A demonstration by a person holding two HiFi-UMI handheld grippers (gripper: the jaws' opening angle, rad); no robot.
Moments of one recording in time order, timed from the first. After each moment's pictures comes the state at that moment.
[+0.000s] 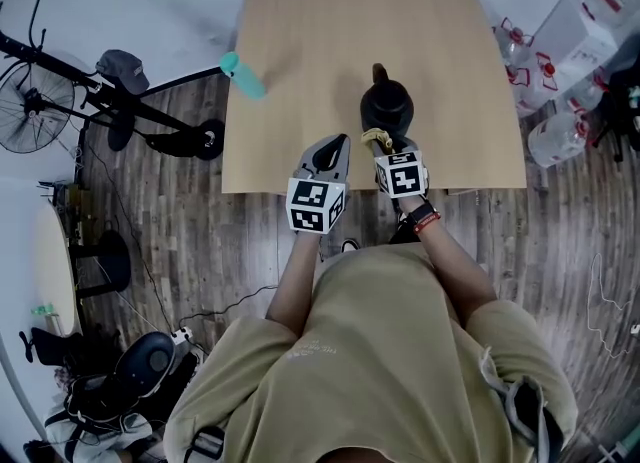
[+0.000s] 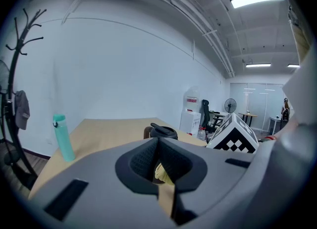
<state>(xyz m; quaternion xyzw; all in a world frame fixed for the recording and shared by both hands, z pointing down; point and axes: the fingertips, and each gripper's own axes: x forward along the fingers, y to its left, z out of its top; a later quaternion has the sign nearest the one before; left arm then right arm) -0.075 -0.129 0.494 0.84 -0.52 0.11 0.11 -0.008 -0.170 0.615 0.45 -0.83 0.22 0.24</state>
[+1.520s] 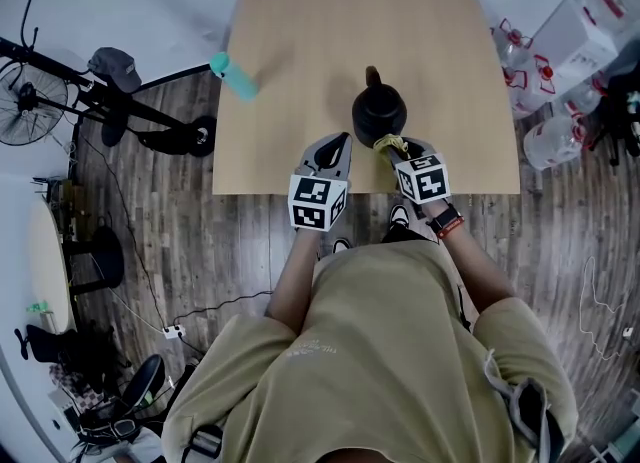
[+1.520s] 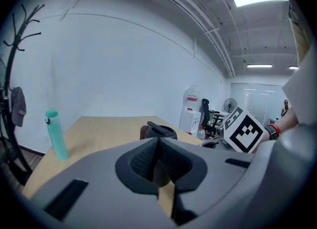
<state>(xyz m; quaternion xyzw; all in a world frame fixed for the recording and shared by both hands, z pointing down) -0.054 -0.159 0.507 0.84 -0.52 0.11 0.13 0.042 -0.180 0.614 0.39 -0.85 0.22 0.27</state>
